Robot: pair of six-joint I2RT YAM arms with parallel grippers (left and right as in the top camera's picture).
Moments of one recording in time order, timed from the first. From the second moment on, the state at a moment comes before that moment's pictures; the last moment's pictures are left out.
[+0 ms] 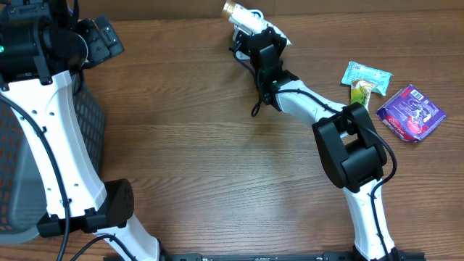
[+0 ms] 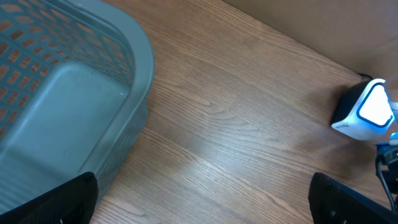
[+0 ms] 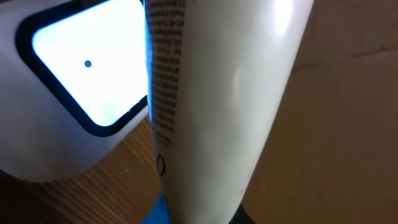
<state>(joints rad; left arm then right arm) 0.13 1.91 2.63 -1.69 -0.13 -0.37 0.49 2.33 1.68 0.28 0.59 -1.02</state>
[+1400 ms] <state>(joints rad) 0.13 1.91 2.63 -1.69 -0.13 -0.37 0.49 2.31 1.68 -0.03 0.63 -0.91</state>
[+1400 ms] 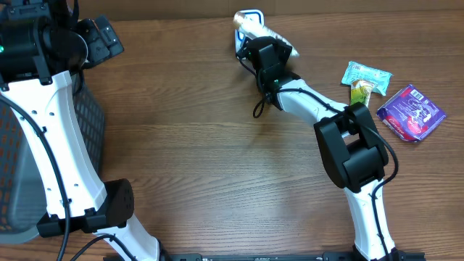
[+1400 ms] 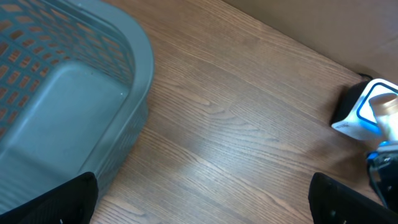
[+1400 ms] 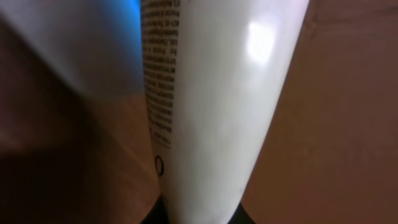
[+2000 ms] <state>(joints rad) 0.13 1.91 2.63 -1.69 -0.13 -0.37 0.40 1.84 1.67 -0.88 -0.11 0.03</state>
